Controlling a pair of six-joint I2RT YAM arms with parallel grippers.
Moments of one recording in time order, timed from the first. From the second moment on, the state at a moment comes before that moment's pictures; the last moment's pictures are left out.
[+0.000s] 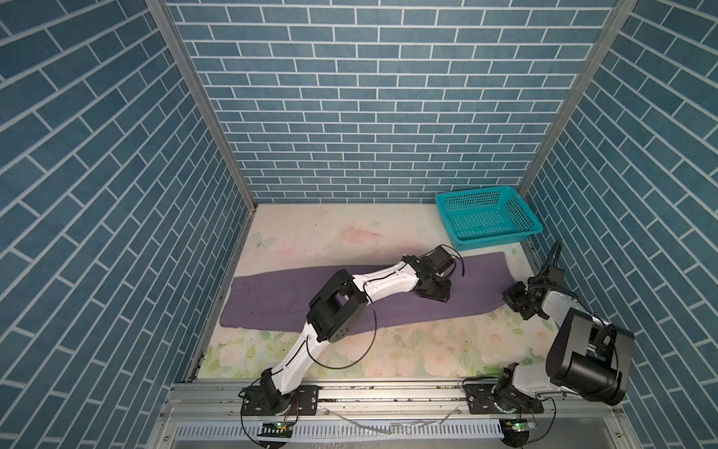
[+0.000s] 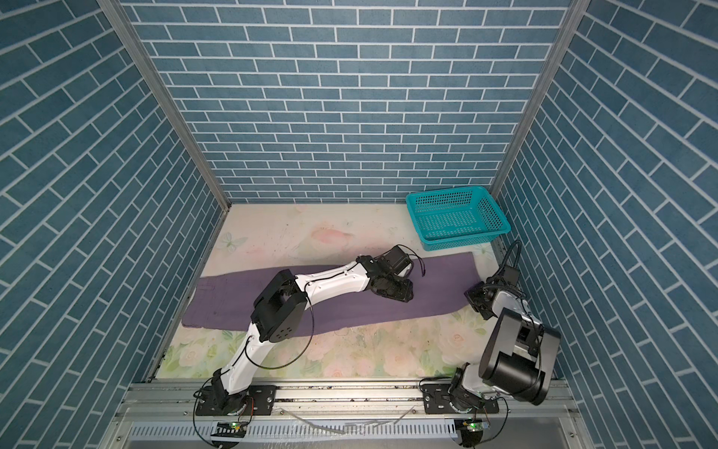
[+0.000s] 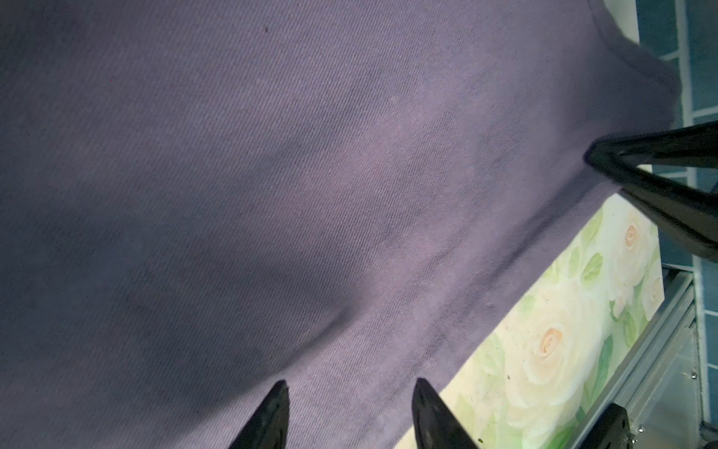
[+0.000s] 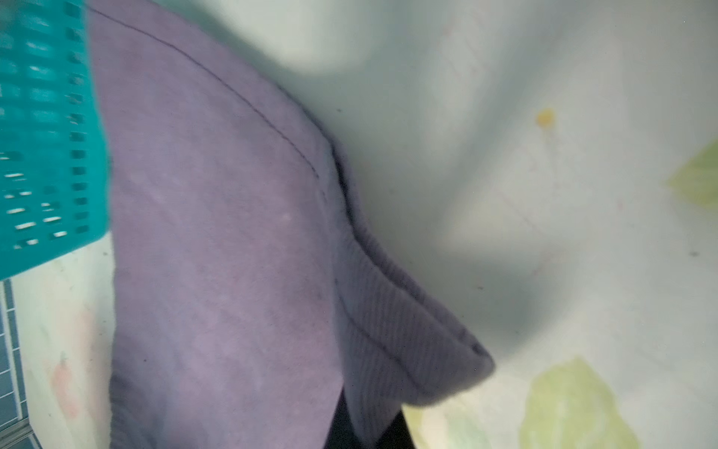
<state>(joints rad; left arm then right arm) -0.98 2.29 1.85 -0.60 0.20 -0.62 -0.41 1.35 0.65 -0.37 -0.32 0.57</state>
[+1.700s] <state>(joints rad) -0.40 1.60 1.01 -0.52 0.20 -0.76 0.80 1.60 1.05 -0.42 -0.03 0.33</state>
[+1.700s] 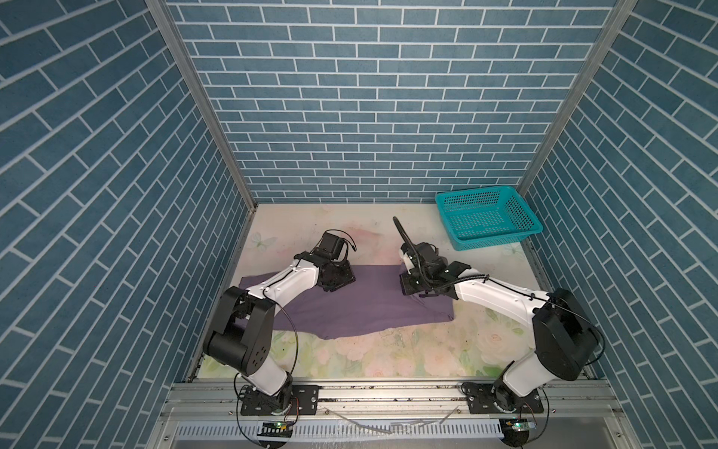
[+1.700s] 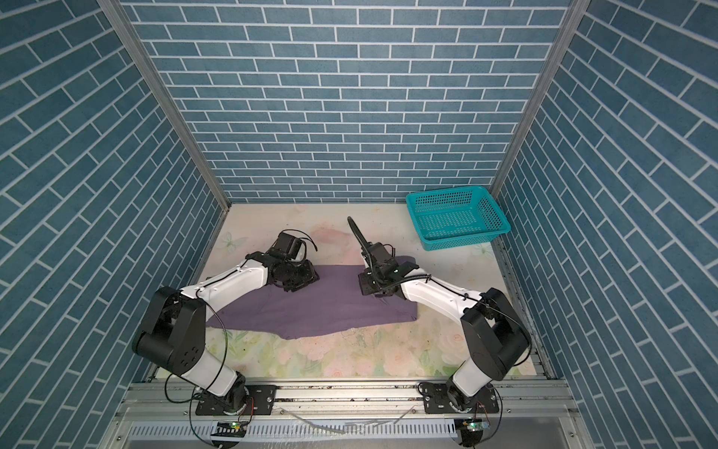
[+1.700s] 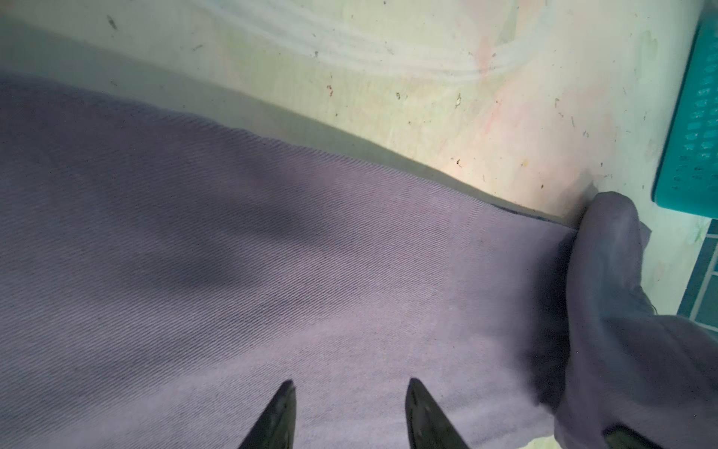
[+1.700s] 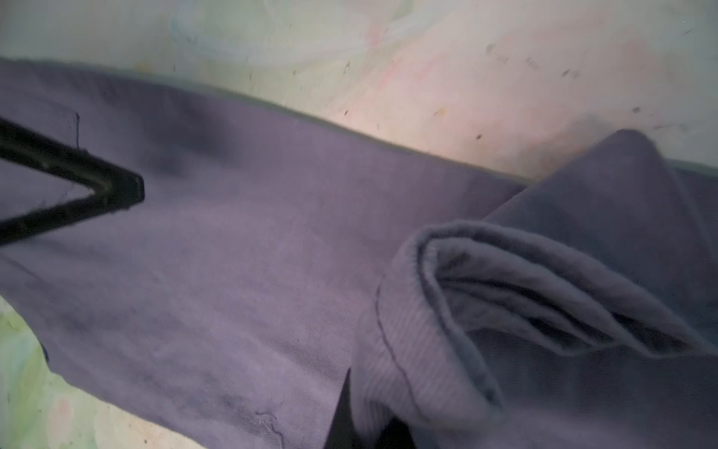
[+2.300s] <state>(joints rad) -0.40 1.60 0.98 -0.52 0.20 -0.76 1.02 1.70 1.05 -0.53 0.02 0.26</state>
